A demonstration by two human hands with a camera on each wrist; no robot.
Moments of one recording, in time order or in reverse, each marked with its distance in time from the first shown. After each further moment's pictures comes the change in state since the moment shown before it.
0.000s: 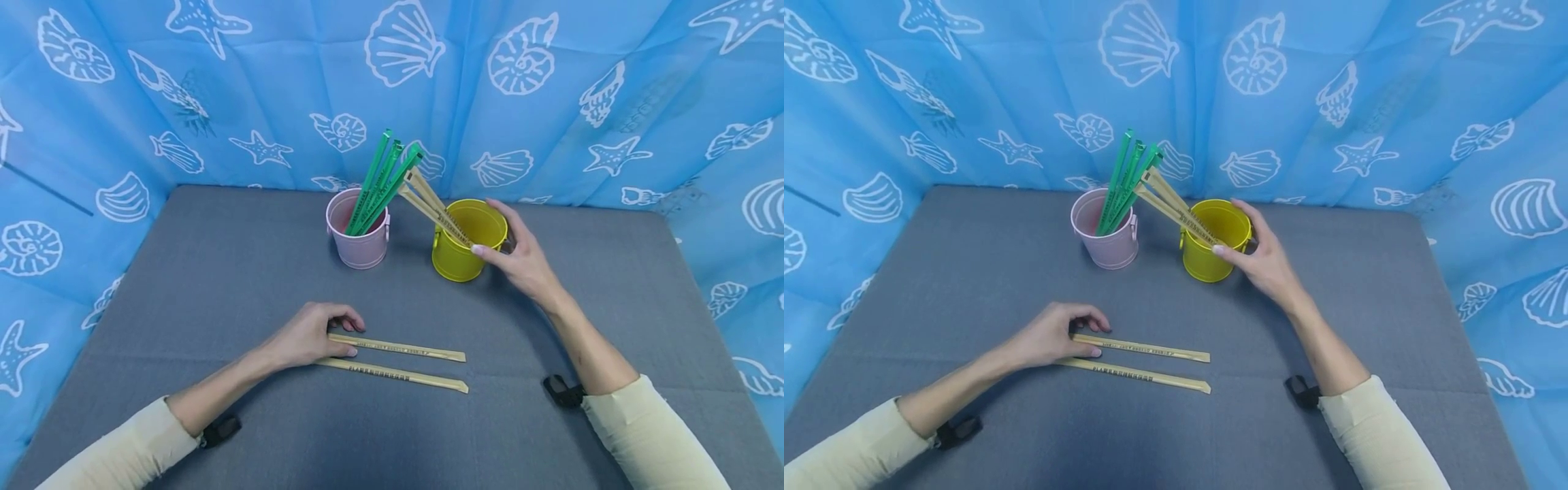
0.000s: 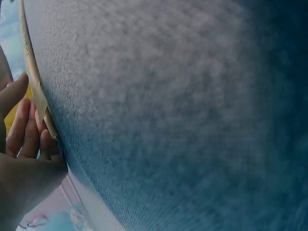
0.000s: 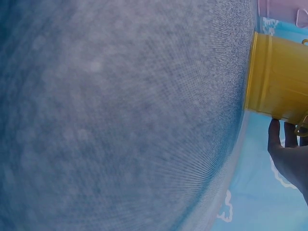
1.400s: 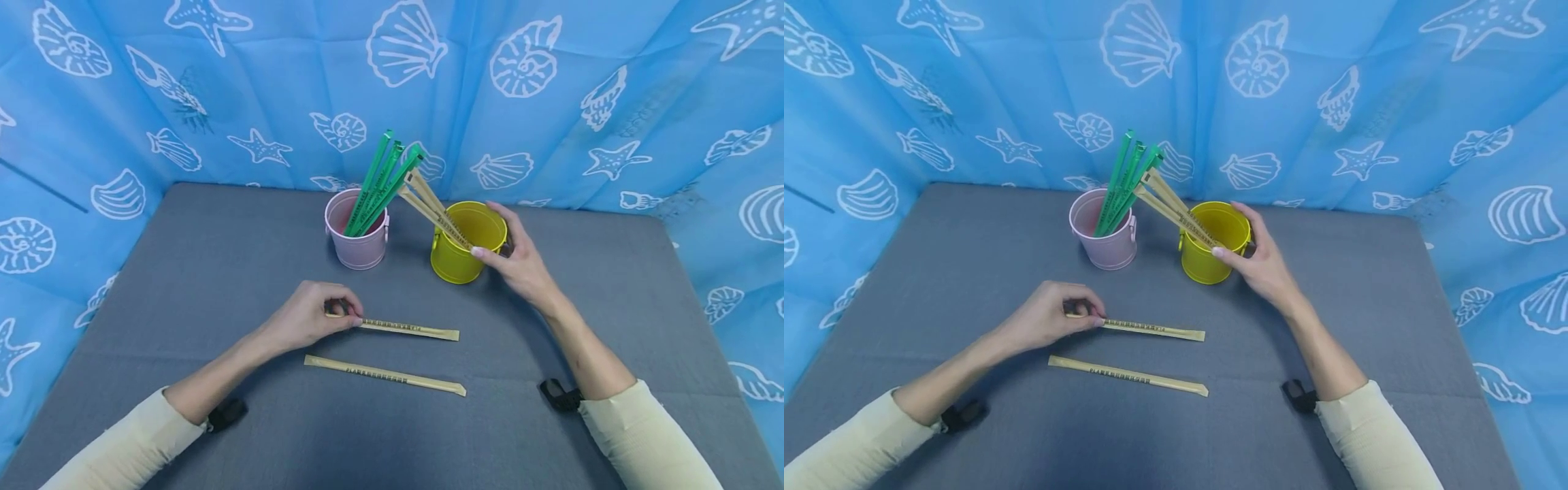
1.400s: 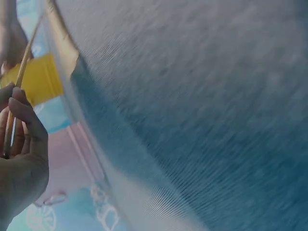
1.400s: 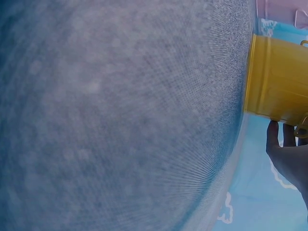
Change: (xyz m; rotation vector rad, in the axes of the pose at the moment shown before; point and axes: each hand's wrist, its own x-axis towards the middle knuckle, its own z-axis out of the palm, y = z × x) left_hand 0.016 0.021 -0.023 -0.044 0.064 0.024; right_hand 0.000 0.001 0.001 0.051 -0.024 -0.027
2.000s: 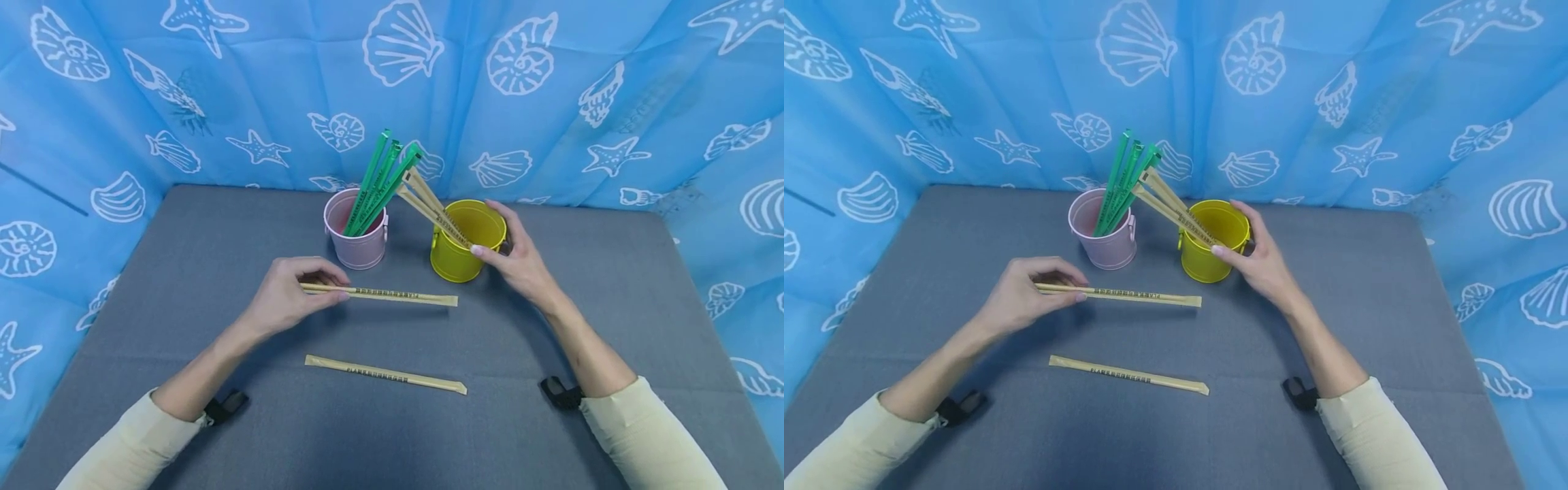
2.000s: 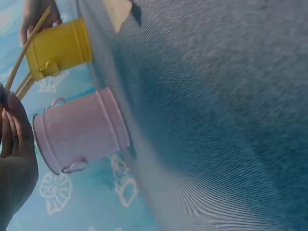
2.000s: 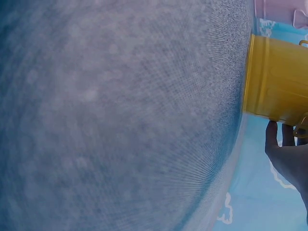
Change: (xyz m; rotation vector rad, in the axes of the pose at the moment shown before) left_hand 0.000 0.013 -0.030 -0.152 0.228 0.109; right_hand 0.000 0.001 -0.001 -0.018 0.009 0.026
